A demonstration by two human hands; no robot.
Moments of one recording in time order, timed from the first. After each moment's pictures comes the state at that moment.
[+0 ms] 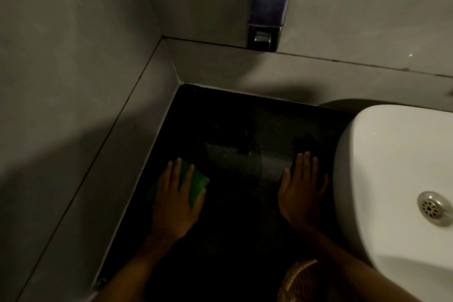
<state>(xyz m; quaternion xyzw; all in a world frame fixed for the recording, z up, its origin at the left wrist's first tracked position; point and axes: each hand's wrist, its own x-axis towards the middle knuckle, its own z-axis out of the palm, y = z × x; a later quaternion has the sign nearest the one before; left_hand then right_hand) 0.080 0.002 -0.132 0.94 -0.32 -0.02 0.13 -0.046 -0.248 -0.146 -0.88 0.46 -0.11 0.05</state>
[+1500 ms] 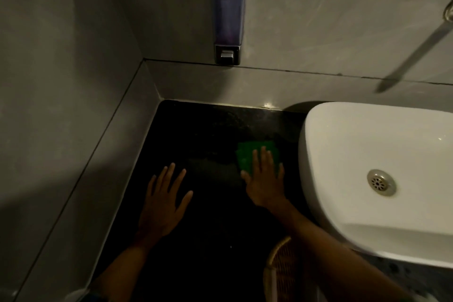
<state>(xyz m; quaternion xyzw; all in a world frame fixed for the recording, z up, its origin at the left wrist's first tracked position) 0.092 0.009 -0.126 0.91 -0.38 -0.08 0.17 -0.037 -0.240 -0.129 -0.92 0.34 0.07 0.18</state>
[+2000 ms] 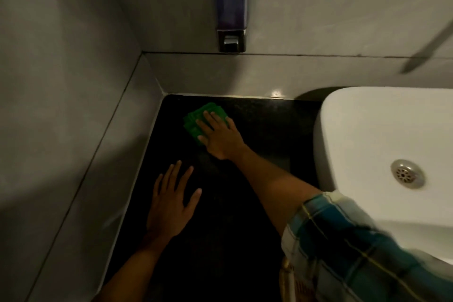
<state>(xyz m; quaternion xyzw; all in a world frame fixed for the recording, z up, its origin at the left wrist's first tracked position) 0.091 0.004 -0.135 0.93 -0.36 -0.04 0.11 0.113 -0.225 -0.116 -0.98 0.12 0.05 0.15</state>
